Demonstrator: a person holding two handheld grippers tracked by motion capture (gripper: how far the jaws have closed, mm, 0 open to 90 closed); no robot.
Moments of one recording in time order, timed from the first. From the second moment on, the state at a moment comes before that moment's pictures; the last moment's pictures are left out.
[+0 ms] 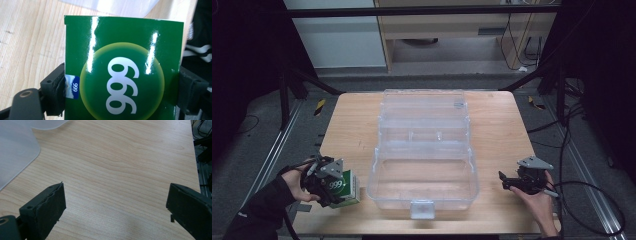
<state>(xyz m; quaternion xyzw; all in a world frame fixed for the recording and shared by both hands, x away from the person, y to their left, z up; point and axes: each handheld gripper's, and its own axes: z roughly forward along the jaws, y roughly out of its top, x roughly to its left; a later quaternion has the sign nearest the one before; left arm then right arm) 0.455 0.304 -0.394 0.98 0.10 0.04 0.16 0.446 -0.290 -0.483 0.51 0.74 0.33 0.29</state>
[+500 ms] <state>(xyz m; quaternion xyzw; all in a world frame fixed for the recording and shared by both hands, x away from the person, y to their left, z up) 0.449 0.304 -0.357 0.98 0.10 0.05 0.17 0.446 -0.290 -0.483 0.50 0.74 0.33 0.29</state>
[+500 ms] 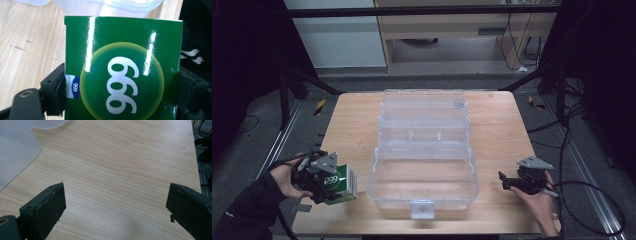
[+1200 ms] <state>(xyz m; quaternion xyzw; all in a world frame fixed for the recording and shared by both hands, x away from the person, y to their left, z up) 0.446 0.276 -0.310 0.98 0.06 0.06 0.17 0.445 -0.291 -0.483 0.50 0.74 0.33 0.29</state>
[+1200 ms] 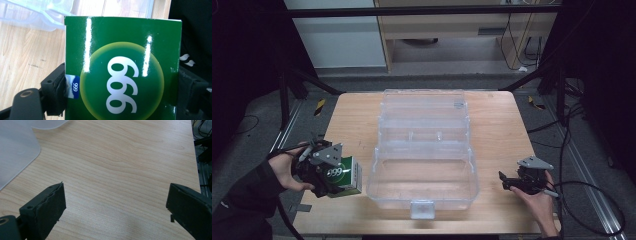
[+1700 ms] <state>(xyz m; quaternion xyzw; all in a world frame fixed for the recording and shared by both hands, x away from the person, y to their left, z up) 0.453 0.246 -0.301 0.98 0.04 0.05 0.17 0.446 -0.291 -0.483 0.50 0.74 0.33 0.29</state>
